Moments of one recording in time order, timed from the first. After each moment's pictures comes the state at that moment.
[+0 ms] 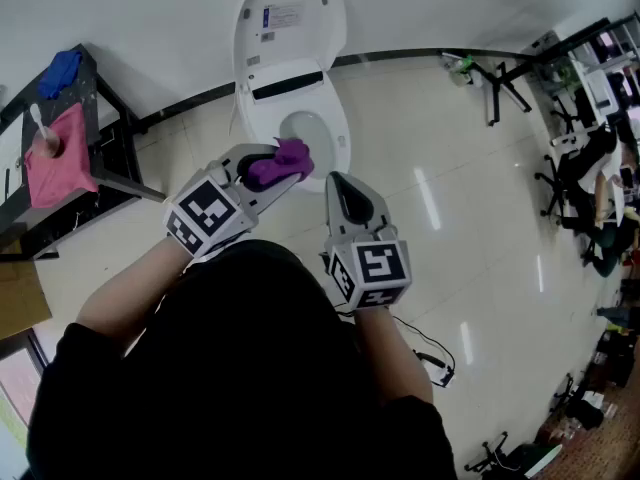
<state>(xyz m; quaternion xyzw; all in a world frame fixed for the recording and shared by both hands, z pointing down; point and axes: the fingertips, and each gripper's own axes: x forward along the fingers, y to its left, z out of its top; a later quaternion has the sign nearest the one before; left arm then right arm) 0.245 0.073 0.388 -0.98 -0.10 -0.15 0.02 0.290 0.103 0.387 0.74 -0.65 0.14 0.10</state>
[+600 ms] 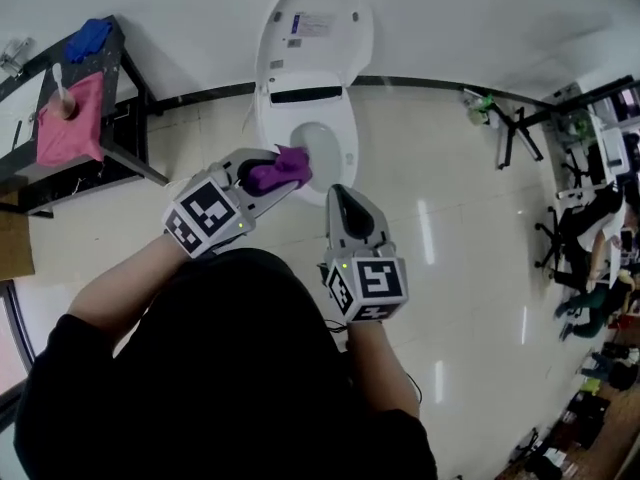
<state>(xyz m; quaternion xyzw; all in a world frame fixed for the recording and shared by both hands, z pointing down) 0.252 0.072 0.390 -0.99 -0.03 -0.17 0.01 0.305 0.106 0.381 0.70 -0.69 0.14 0.09</state>
